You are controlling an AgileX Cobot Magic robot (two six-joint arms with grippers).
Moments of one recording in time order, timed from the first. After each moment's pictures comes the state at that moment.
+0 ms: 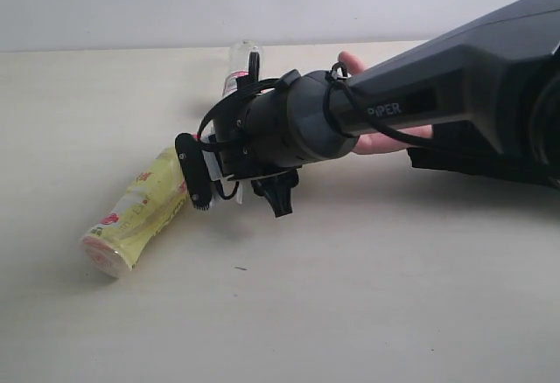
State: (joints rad) left arm -0.01 0.01 0.00 0.00 0.25 -0.08; right arm 0.88 2.20 -1.38 -1.12 0.66 -0.06
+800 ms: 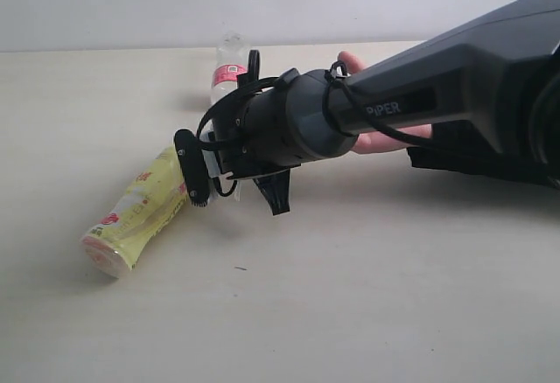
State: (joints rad) left arm -0.01 0.01 0.00 0.00 0.25 -0.08; right arm 0.88 2.20 -1.39 -1.12 0.67 -0.03
